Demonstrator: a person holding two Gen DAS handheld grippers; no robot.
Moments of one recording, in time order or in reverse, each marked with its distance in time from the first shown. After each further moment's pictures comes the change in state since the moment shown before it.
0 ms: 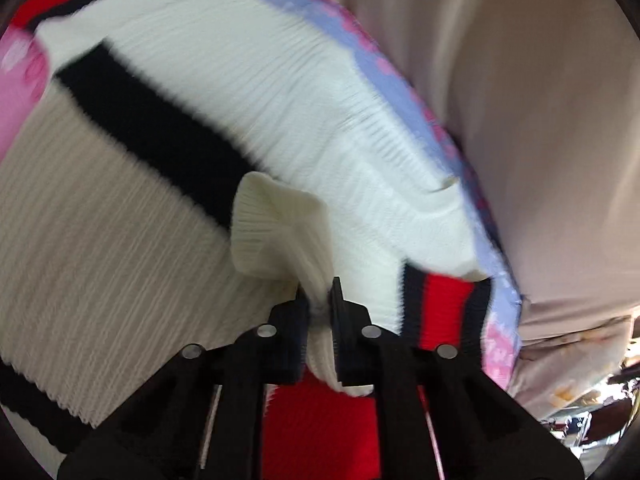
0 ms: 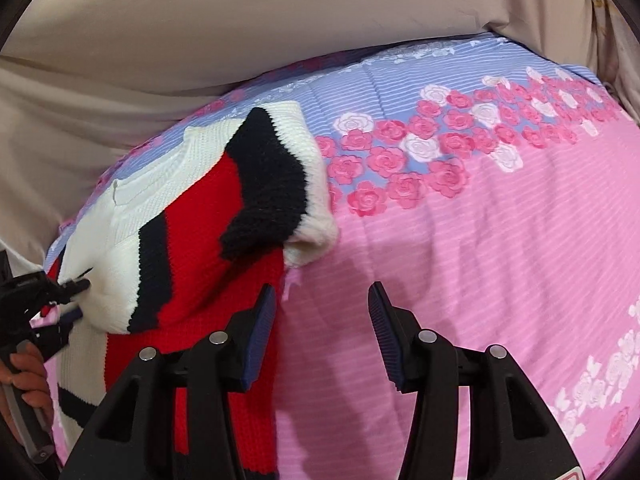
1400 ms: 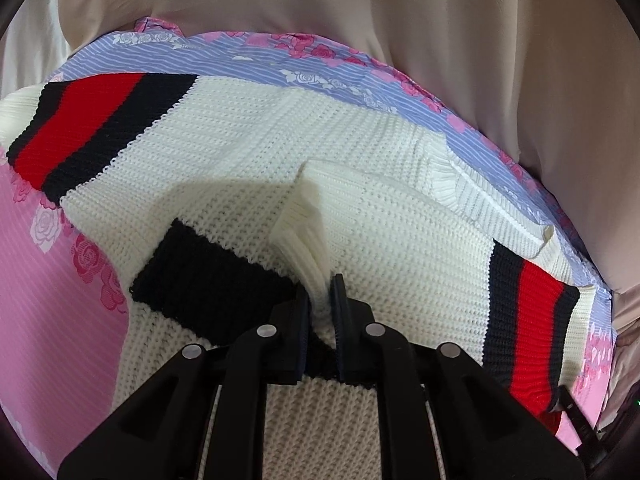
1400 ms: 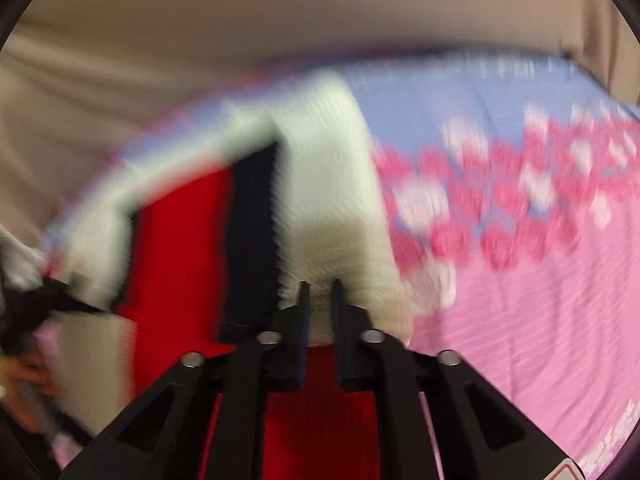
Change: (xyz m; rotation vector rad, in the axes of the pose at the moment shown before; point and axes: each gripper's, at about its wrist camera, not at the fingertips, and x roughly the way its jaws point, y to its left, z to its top) left arm 0.024 0.042 0.069 0.230 -0.148 0.288; right arm 0.060 0.065 0.025 -0.076 0.055 0.004
